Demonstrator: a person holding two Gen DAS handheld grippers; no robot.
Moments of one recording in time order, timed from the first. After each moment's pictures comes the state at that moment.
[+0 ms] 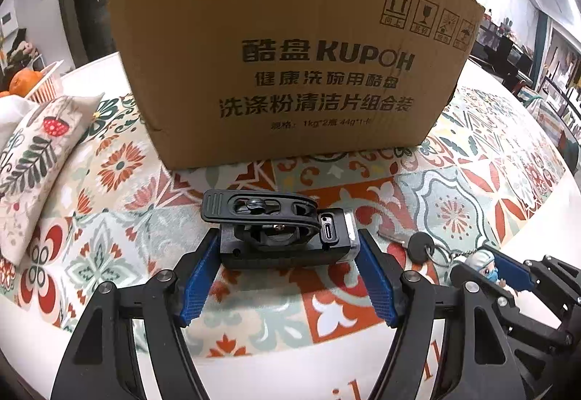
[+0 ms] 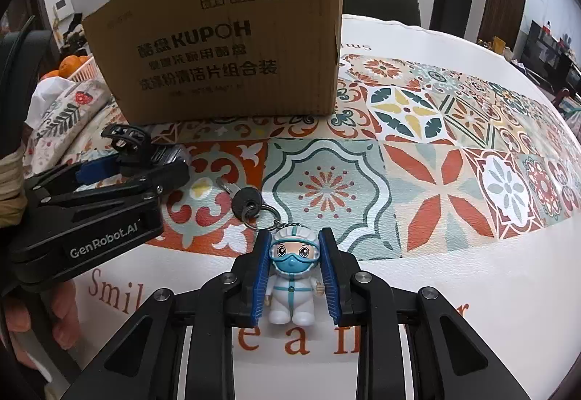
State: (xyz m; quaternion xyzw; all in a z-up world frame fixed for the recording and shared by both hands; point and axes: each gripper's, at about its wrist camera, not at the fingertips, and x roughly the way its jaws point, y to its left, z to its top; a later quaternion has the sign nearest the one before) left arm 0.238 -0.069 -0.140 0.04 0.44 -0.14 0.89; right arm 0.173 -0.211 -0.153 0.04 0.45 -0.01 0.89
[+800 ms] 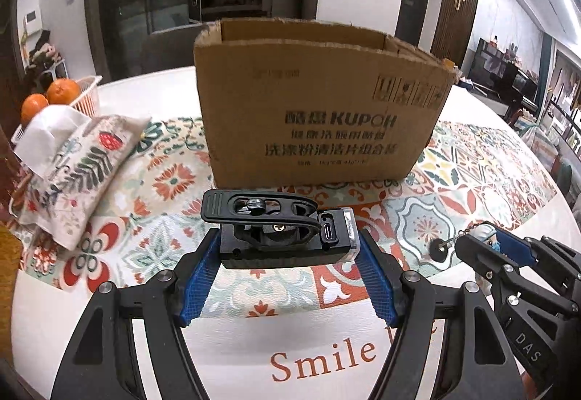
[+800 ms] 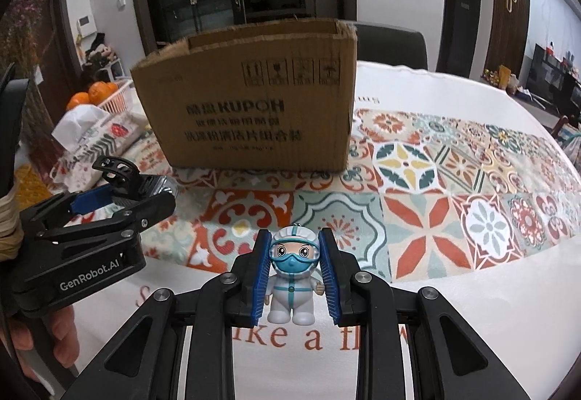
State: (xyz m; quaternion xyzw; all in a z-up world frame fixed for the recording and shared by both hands) left arm 0.200 -0.045 -0.084 0.02 0.39 -0.12 0.91; right arm 0.152 -0.202 -0.097 0.03 0.38 0.02 0.92
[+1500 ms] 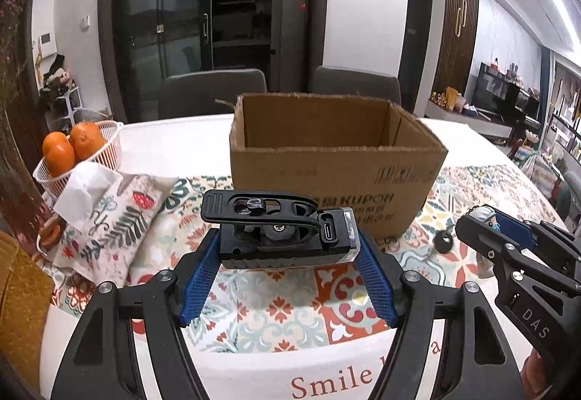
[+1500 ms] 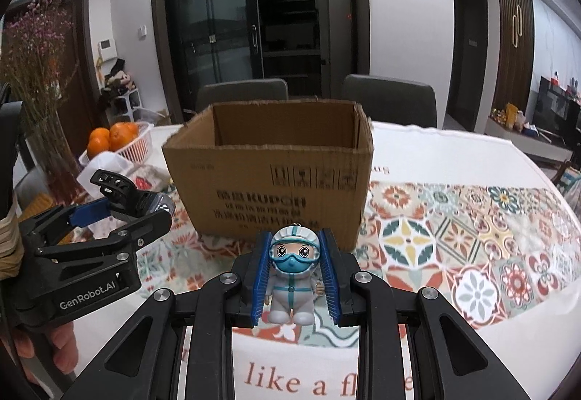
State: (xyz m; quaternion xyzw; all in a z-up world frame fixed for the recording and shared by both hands) left arm 0.203 -0.031 -0.023 0.02 0.32 -0.11 0.94; right arm 0.165 -0.192 -0.035 0.02 0.30 0.04 0.95
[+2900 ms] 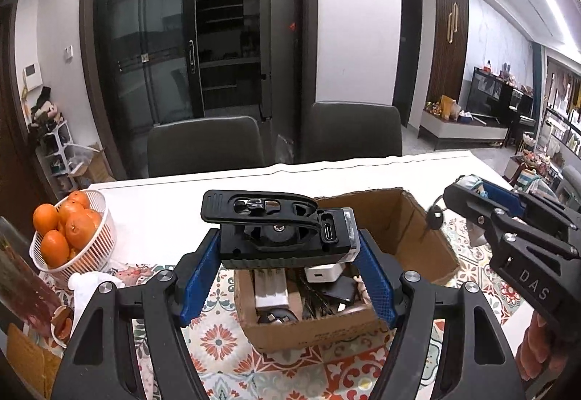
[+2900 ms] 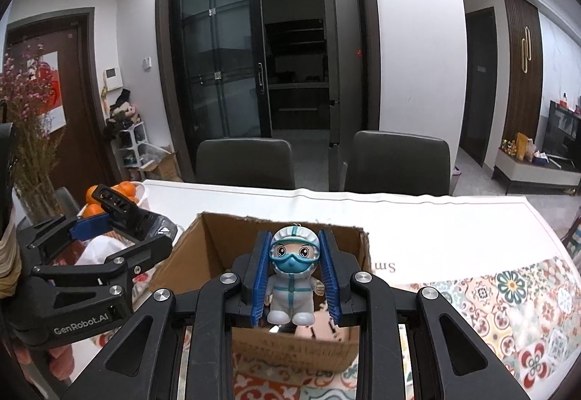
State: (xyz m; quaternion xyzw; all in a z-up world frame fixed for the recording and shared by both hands) left arm 0.312 -0.045 0.057 0.04 0.30 -0.12 0.94; right arm 0.268 -0.200 0.044 0.02 0.25 0.06 0.97
